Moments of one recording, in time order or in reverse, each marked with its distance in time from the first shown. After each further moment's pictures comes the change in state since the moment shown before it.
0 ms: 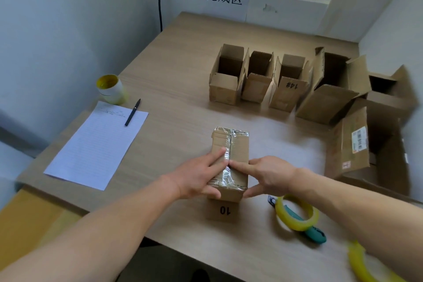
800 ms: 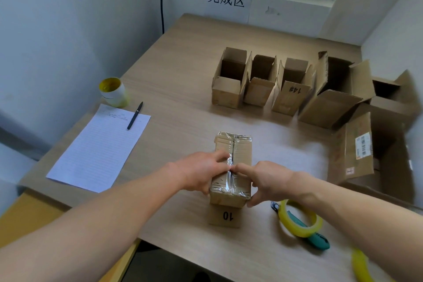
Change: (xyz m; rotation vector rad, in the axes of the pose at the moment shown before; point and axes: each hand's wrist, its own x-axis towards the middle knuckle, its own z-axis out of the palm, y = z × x) left_hand 0.015 0.009 -0.045 0.152 -0.179 -0.019; right_hand 0.009 -0.014 -0.009 0.174 -0.093 0.113
